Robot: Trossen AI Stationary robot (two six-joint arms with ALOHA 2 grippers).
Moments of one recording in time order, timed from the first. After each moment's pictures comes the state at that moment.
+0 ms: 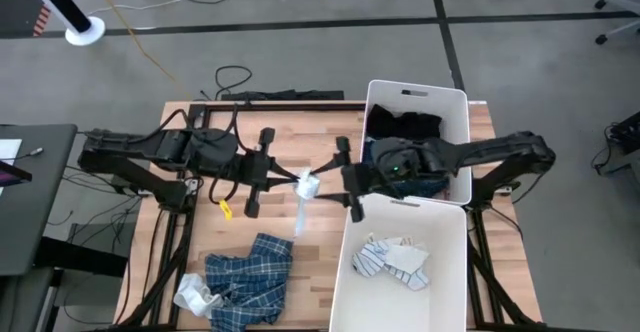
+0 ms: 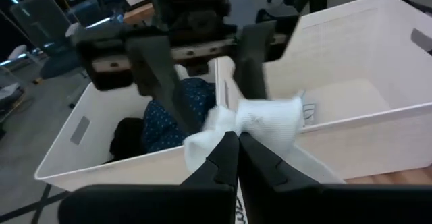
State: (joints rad) left arm -0.19 1.26 1.51 -0.56 -0.16 0.32; right arm 0.15 1.48 1.43 -0.20 0.07 -0.33
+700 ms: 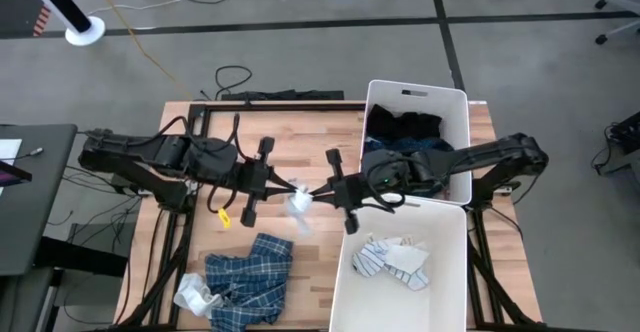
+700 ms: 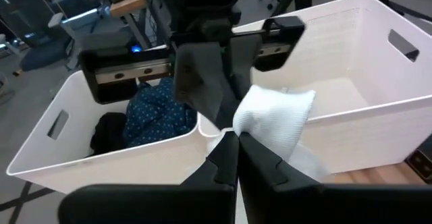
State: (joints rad) left arm -0.24 1.26 1.50 -0.59 -0.18 0.26; right arm 0.19 1.55 1.46 -0.15 0.04 -0.38
